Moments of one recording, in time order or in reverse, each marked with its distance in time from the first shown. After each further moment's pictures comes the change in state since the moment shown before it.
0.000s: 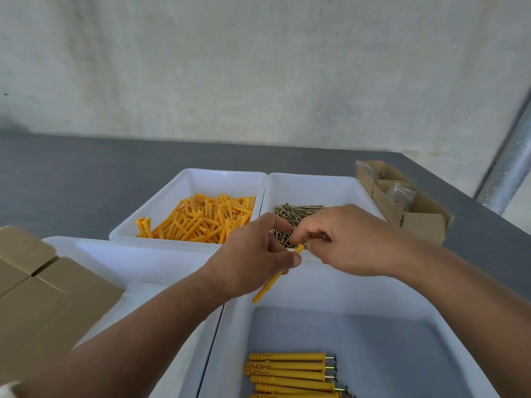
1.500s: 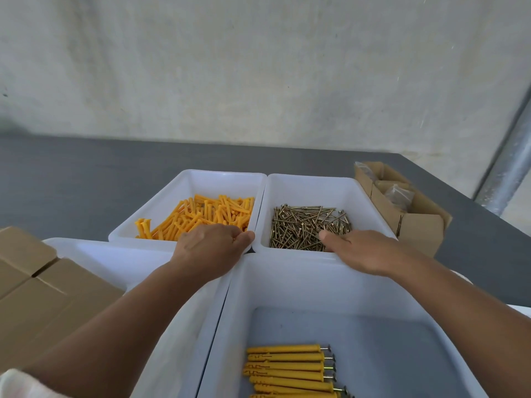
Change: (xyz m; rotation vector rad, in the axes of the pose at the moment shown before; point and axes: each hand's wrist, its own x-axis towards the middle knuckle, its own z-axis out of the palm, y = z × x) left_hand 0.023 -0.052 -0.031 0.709 0.170 -0.220; right_hand 0.019 0.069 0.032 -0.134 -0.145 0.458
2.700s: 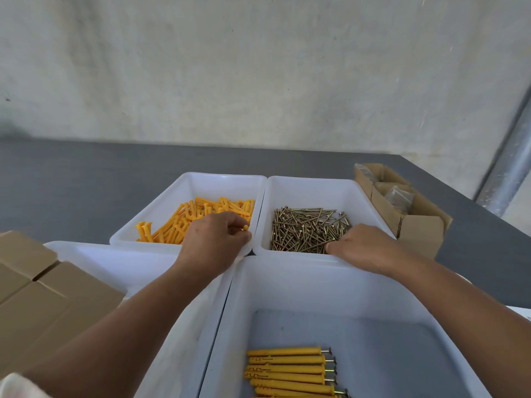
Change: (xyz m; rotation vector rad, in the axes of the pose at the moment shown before) left_hand -0.009 0.014 -0.010 -0.447 0.220 -0.005; right_hand 0.002 0.001 -0.002 0.281 0.075 0.025
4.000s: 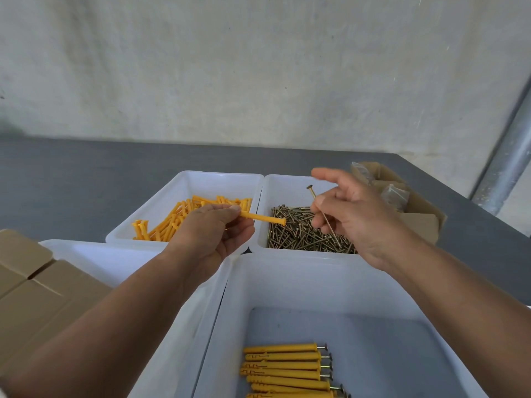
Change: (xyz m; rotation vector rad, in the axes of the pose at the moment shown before) left_hand 0.006 0.018 -0.008 -1.188 -0.148 -0.546; right_hand -0.026 -0.040 -0.016 0.925 0.153 -0.373
